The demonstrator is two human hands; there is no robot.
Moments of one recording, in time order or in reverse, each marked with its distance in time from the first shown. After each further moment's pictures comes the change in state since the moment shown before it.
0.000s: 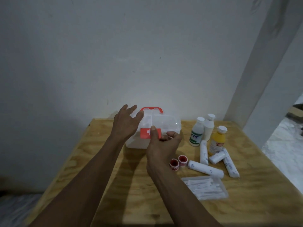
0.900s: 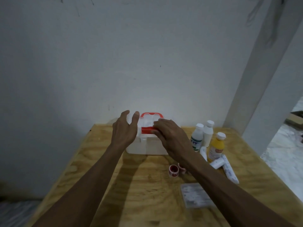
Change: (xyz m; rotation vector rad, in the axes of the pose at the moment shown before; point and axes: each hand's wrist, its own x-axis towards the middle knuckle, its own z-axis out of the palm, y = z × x) left_hand -0.003 -0.007 0.004 -0.159 0.140 -0.028; right_hand 0.071 -0.041 -0.033 -0.924 -0.744 -1.175
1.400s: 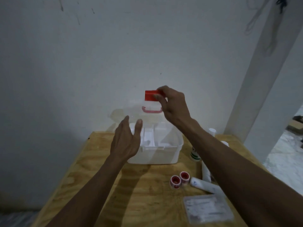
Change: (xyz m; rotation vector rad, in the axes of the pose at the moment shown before) left_hand -0.003 -0.004 0.000 0.092 -0.064 0.097; right_hand 0.114 0.025 -0.025 0.098 0.209 0.145
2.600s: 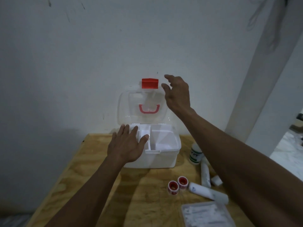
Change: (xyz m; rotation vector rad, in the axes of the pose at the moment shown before) left_hand 0.018 -0.010 0.016 0.588 -0.315 0.160; right_hand 0.043 0.043 0.011 -0.050 0.098 0.241
